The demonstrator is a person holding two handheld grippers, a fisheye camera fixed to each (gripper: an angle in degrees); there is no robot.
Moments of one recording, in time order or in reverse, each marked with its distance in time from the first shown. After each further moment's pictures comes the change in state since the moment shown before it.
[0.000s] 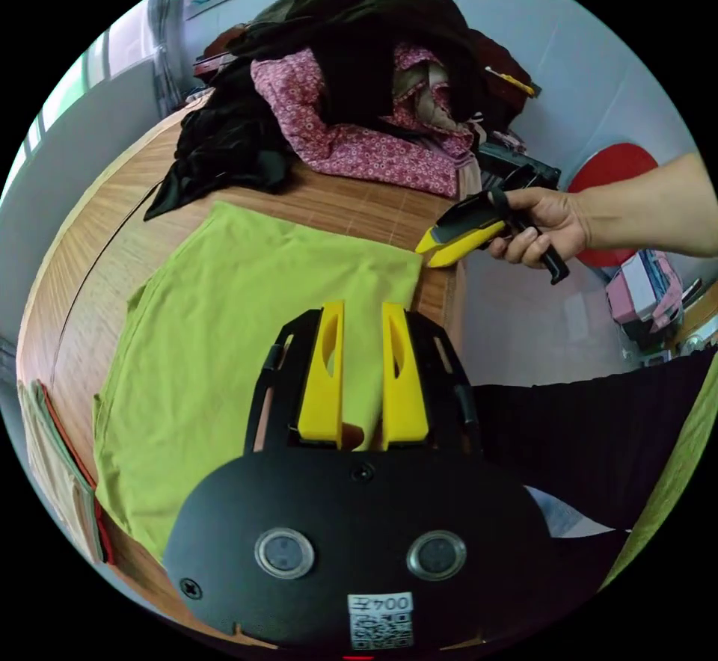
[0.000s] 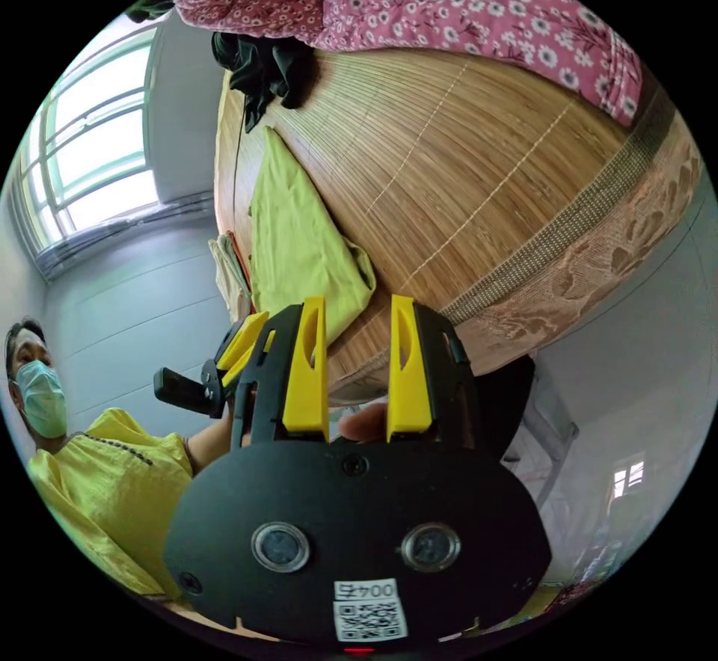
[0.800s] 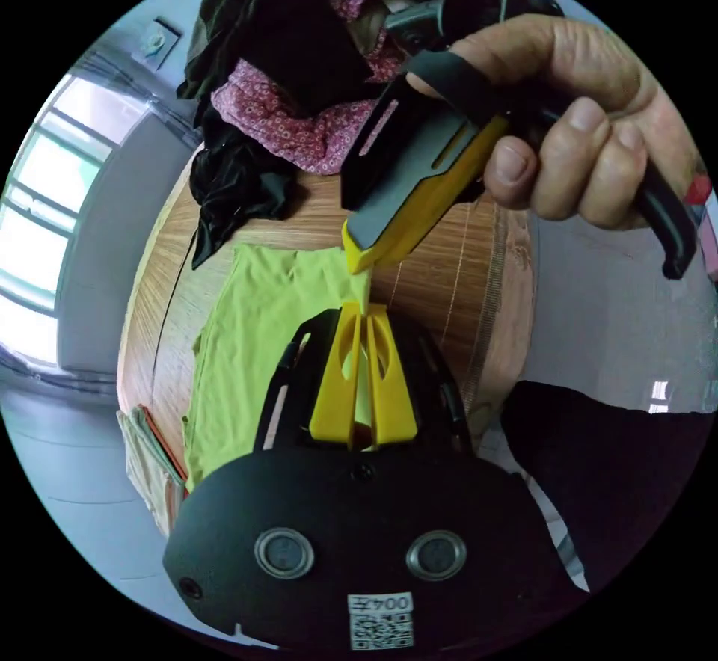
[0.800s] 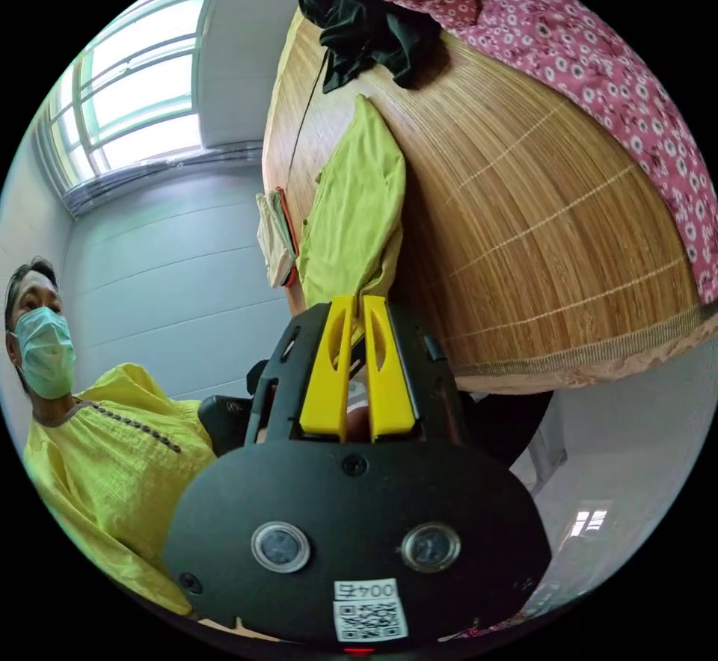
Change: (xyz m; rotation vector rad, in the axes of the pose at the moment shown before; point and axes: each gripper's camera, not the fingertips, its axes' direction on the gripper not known) left arm 0.140 -0.079 -0.014 -0.127 -0.392 0.035; right arm -0.046 -0.043 -0.054 -0.152 -0.091 -0.200
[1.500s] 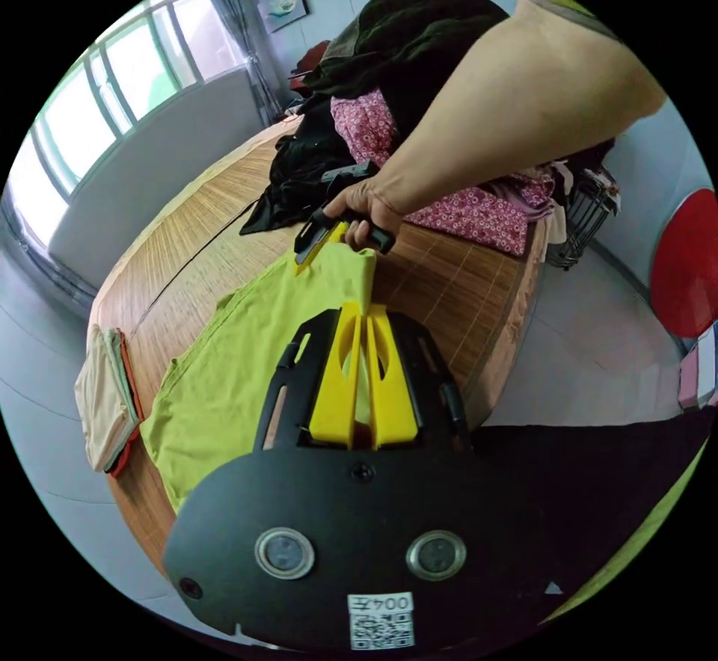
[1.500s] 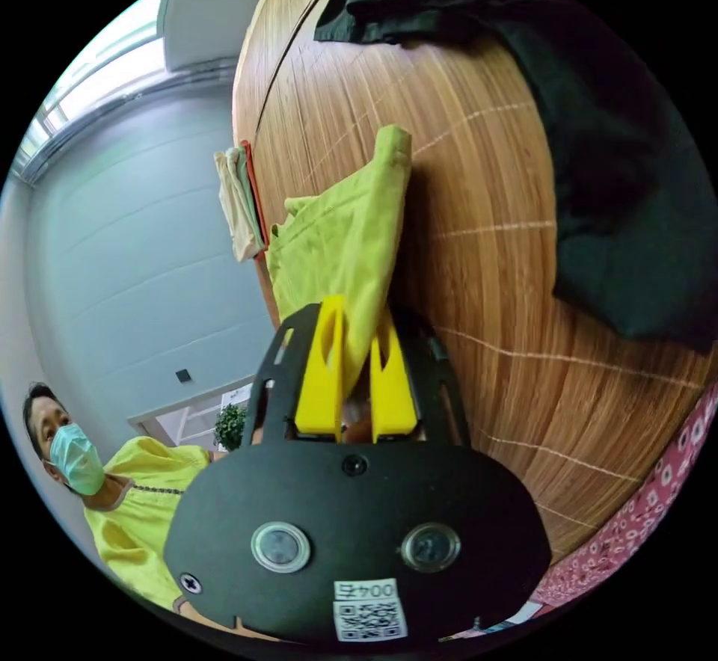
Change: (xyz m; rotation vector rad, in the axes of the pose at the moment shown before) left arm -0.015 0.151 -0.003 0.128 0.068 -0.349; right arm -0.075 -0.242 0.071 -0.387 0.144 -0.082
